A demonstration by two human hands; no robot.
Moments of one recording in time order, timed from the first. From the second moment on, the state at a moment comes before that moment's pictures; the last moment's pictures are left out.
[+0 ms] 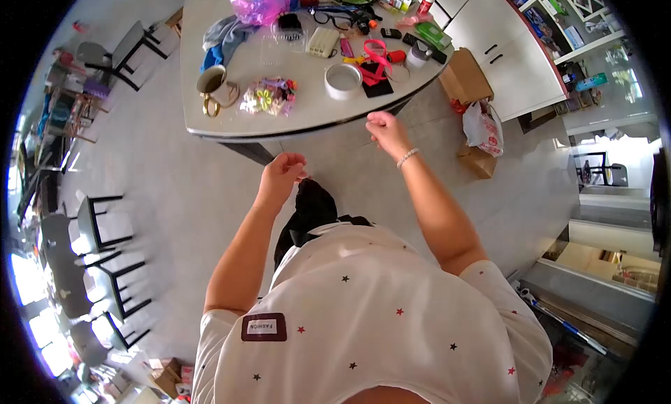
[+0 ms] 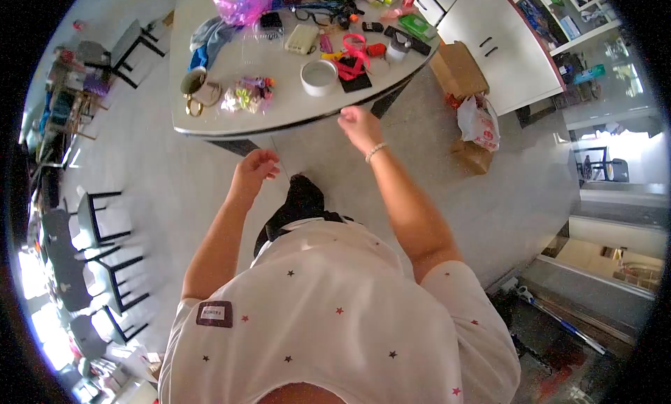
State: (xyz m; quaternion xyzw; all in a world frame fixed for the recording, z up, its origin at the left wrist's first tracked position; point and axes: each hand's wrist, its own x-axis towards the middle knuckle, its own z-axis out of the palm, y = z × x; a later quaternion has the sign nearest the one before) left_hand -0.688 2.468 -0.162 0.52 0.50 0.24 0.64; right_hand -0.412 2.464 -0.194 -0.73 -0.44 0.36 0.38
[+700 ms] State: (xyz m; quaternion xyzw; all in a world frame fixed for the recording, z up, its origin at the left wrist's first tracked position) left_hand -0.571 2.660 -0.138 0.73 0.49 0.17 0.46; right_hand -0.315 2.664 -0.185 -0.71 -0.65 0.09 0.26
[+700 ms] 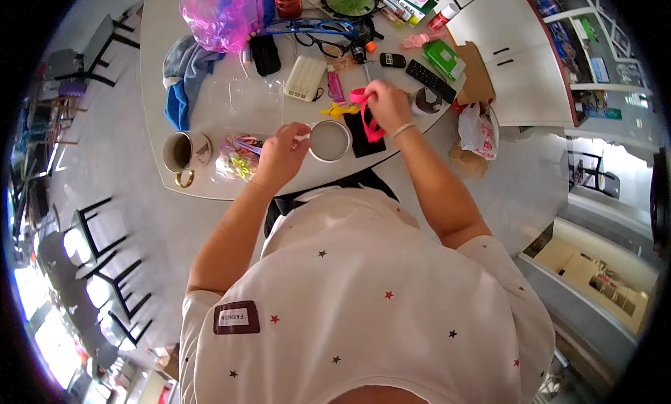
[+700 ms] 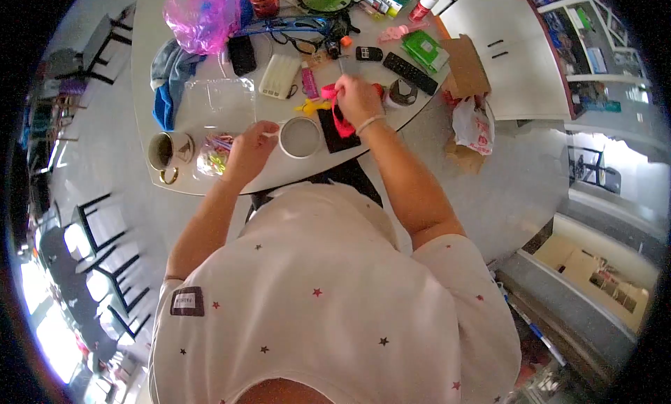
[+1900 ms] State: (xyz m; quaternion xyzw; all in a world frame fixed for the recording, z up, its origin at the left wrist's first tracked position) left_hand -0.518 2.702 -0.178 0.71 0.61 0.22 0.27; right_hand -0.348 2.734 -0.203 -0.72 -0.66 0.22 0.06
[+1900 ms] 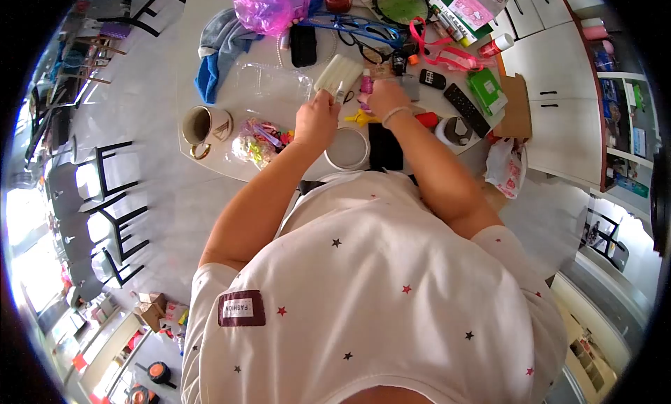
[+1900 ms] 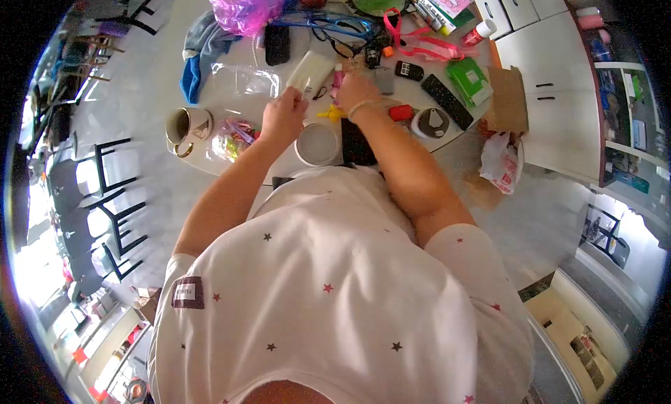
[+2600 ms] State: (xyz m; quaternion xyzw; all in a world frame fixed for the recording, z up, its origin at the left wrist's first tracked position) left_hand -0.475 2.737 -0.179 0.85 0.43 0.01 0.29; right_hand -0.285 2.689 -0.156 -0.74 -0.65 0.10 0.15
